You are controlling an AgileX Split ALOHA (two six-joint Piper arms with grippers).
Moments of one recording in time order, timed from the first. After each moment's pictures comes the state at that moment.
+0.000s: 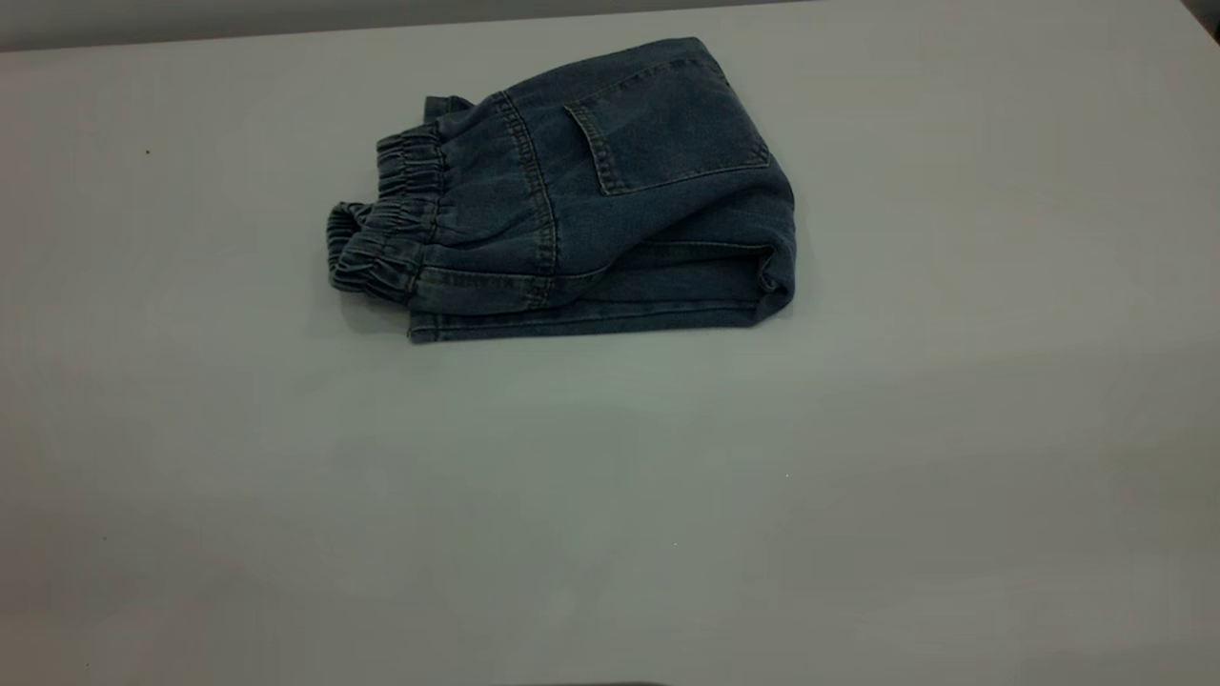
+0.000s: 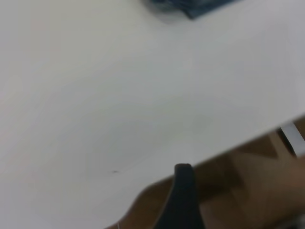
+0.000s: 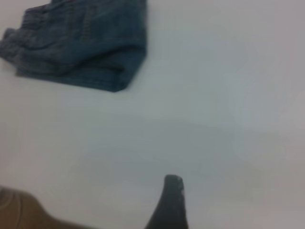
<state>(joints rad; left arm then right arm) -0.21 0.09 -0.49 -0.08 1.12 0.15 0.01 -0.01 -0.48 0.25 1.15 -0.17</state>
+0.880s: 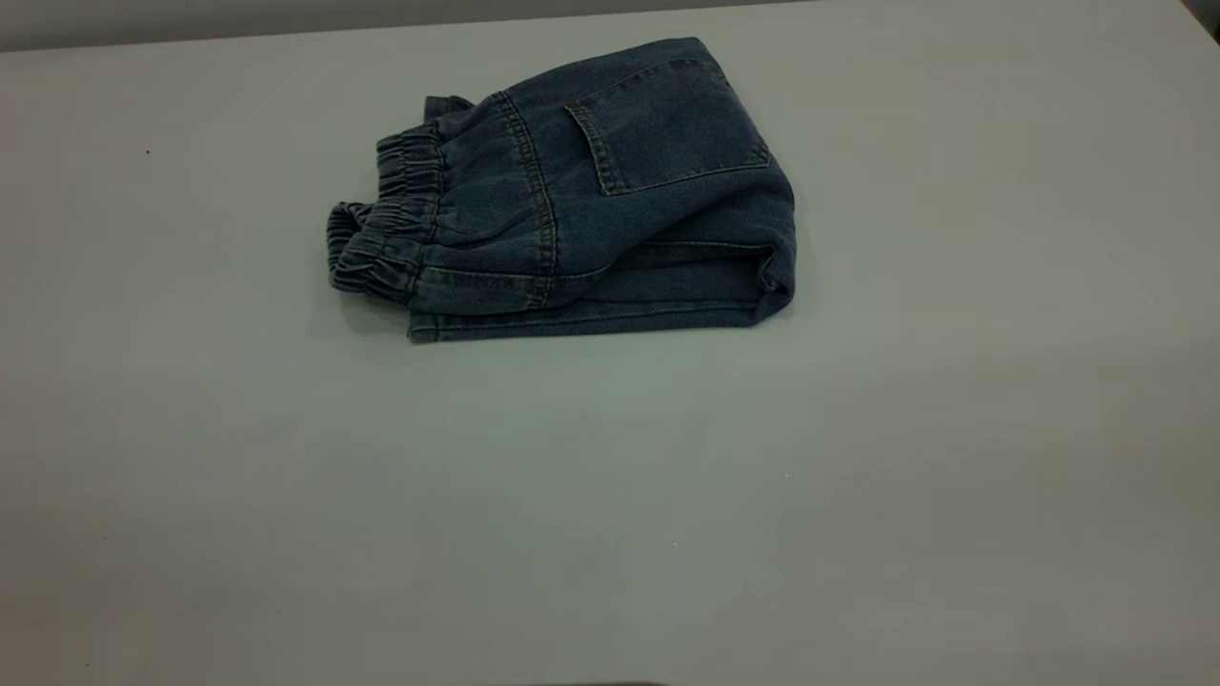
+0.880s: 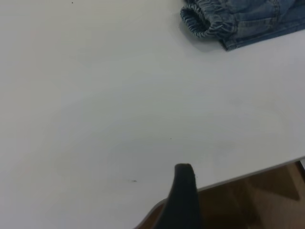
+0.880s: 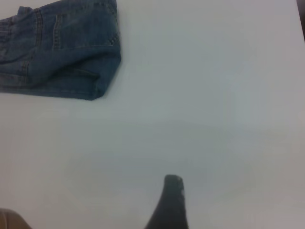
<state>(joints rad) -0.12 -0.02 -0.49 -0.08 1.14 0.16 -0.07 -0.01 -0.48 0.25 1.15 -0.17</state>
